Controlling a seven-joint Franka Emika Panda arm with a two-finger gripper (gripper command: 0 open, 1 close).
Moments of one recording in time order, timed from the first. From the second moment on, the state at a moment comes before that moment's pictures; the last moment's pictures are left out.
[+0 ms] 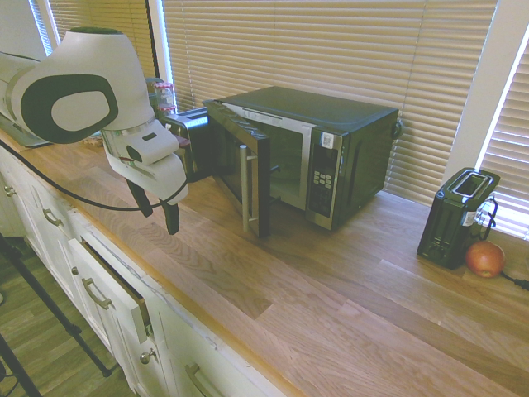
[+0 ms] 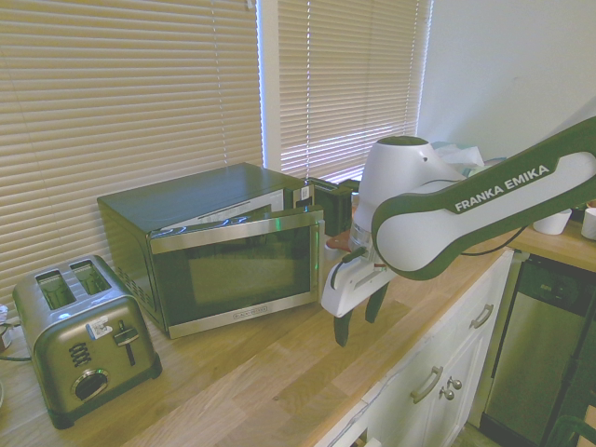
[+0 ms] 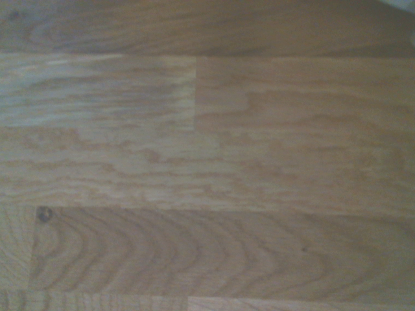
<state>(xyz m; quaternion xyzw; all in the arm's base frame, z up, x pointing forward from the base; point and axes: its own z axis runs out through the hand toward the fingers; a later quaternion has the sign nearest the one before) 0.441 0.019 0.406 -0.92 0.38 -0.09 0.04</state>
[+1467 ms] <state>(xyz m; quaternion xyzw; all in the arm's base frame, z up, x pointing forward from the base) 0.651 0.000 0.487 -0.91 0.37 -0.18 0.04</state>
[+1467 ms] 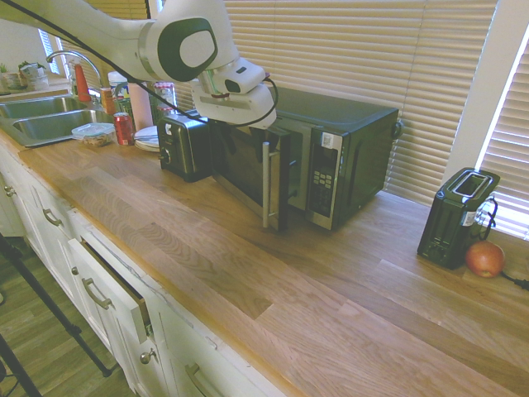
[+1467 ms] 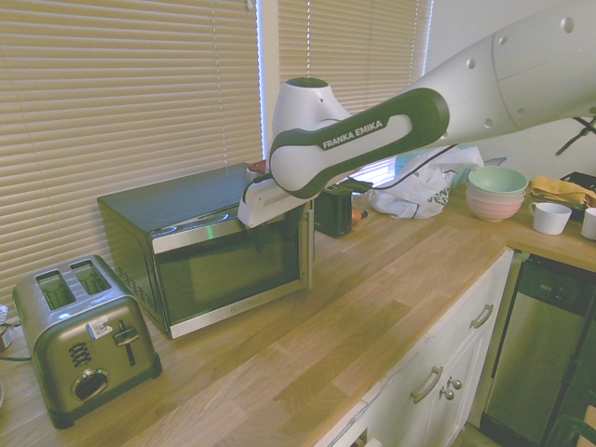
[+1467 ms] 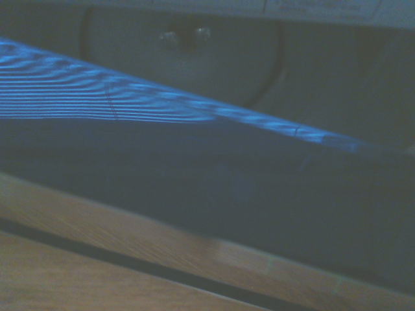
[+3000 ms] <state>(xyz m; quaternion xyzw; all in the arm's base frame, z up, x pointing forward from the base) 0.567 0.026 0.445 -0.92 0.37 -0.14 0.04</state>
